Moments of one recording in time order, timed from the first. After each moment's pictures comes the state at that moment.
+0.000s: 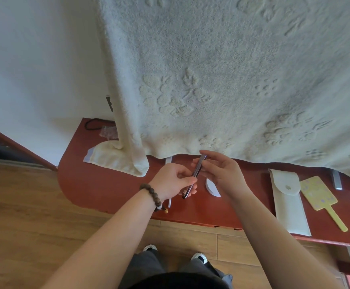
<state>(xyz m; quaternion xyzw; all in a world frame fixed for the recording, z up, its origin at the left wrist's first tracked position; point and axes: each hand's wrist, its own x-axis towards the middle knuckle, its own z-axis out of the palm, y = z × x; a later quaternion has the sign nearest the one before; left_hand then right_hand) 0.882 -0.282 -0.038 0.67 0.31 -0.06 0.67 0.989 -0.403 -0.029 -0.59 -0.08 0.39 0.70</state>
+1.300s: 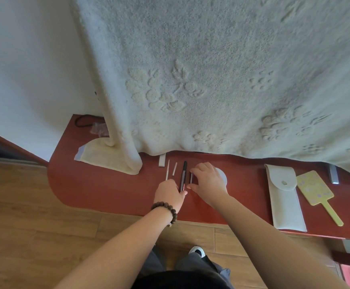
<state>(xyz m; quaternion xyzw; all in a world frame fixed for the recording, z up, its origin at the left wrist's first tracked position) 0.891 -0.318 -0.119 0.81 0.45 -0.09 0.35 1.001 -0.404 -0.120 -0.87 -0.45 0.16 0.10</state>
